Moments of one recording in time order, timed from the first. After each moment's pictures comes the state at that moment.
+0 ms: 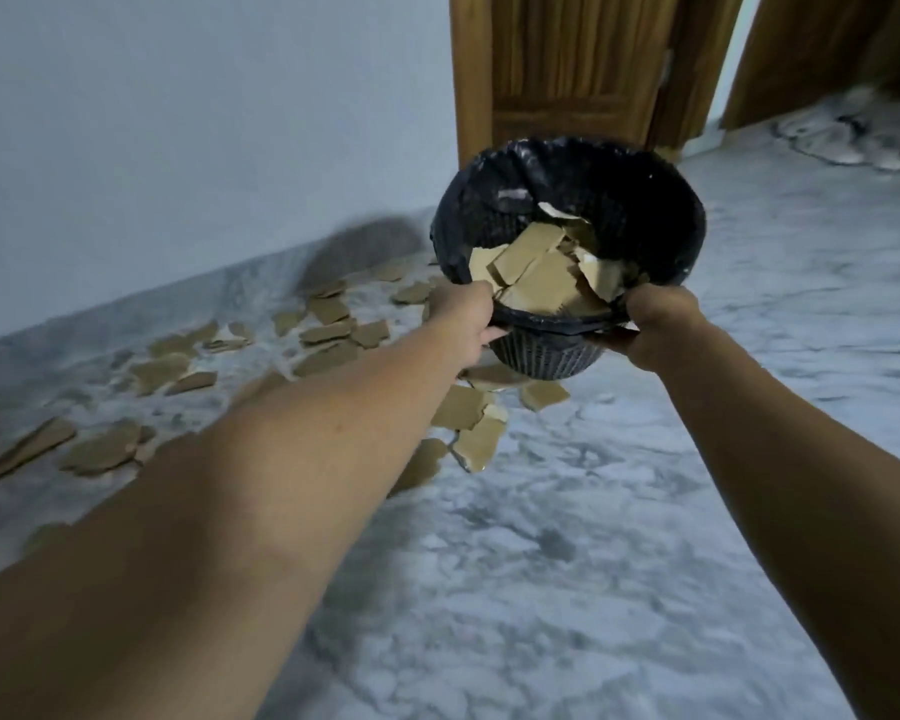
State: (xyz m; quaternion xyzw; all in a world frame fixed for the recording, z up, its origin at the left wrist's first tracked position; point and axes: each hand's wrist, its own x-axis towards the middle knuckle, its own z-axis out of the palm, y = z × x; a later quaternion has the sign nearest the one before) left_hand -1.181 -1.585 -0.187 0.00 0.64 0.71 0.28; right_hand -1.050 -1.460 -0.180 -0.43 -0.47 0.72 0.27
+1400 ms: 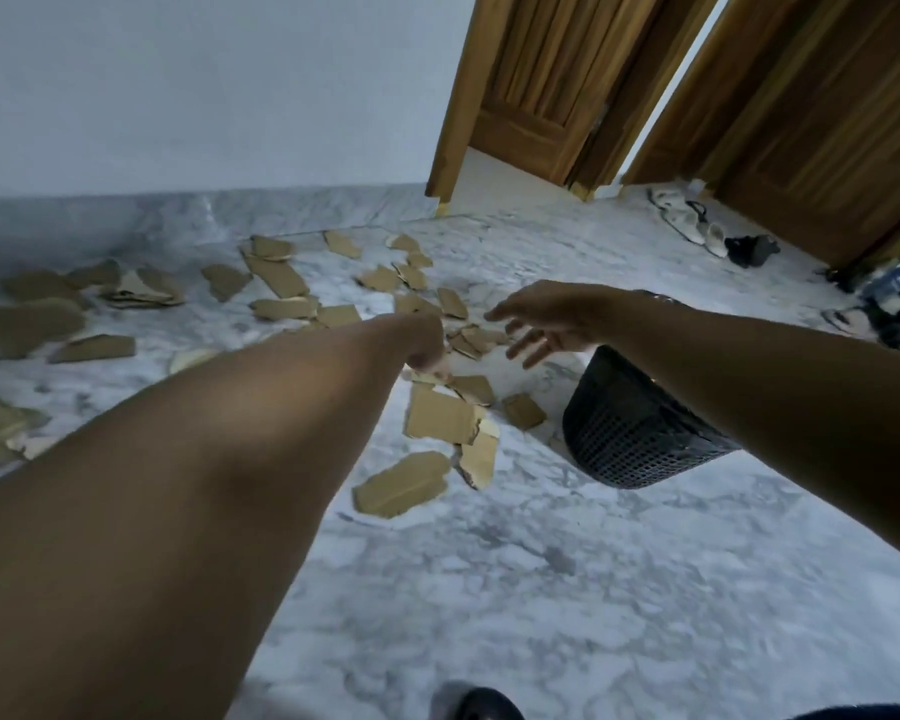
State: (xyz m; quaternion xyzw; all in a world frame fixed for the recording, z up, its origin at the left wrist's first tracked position) left_hand -1.340 -1.710 -0.185 0.42 0.85 0.08 0.31; right_hand -1.246 -1.579 -0.138 -0.44 -0.78 0.42 -0.14
